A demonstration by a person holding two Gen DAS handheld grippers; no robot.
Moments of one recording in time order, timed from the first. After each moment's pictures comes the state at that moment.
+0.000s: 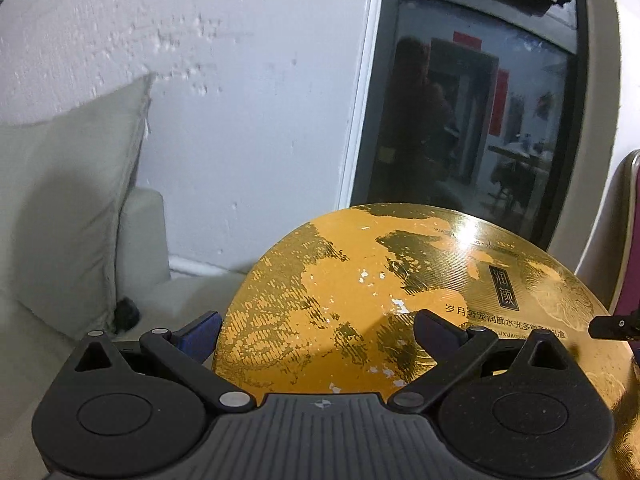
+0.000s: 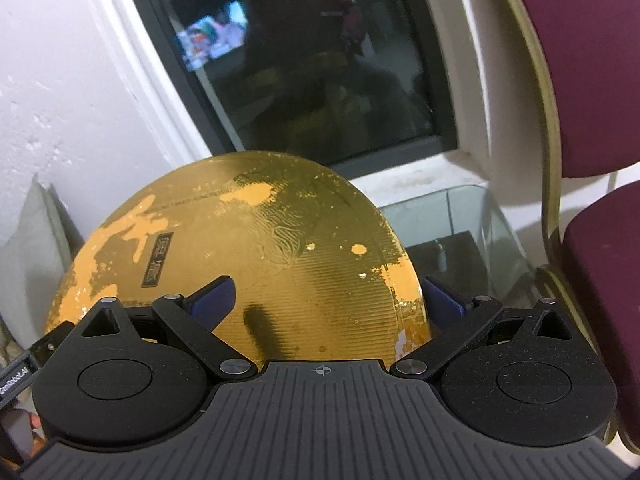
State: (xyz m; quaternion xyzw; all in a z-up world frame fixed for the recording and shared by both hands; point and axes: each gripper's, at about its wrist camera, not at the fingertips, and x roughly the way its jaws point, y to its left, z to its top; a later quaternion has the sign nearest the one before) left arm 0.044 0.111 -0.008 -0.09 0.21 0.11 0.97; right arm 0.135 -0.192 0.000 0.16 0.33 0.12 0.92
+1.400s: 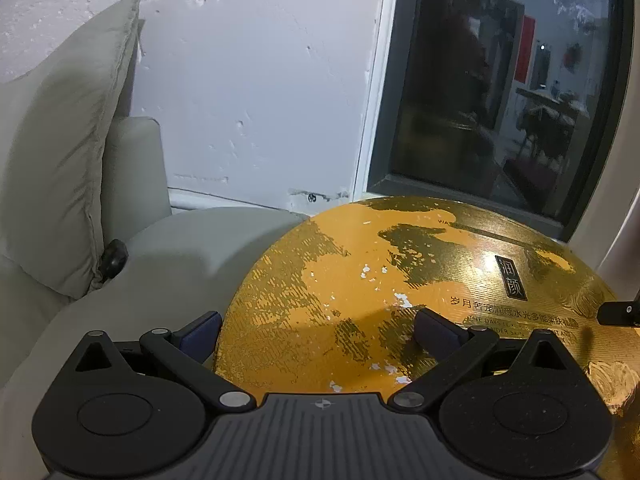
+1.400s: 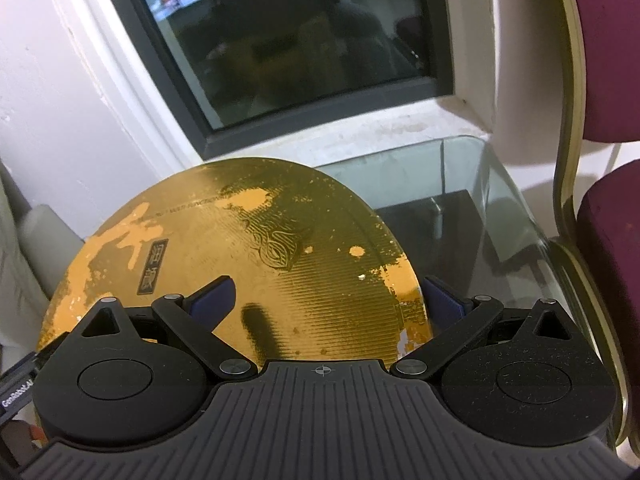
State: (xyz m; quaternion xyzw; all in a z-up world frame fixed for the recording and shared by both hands) left arm 0.102 0.124 -0.065 -0.09 0.30 0.13 0.94; right arm 0.196 -0.159 -0.052 0.13 0.40 0.09 0.90
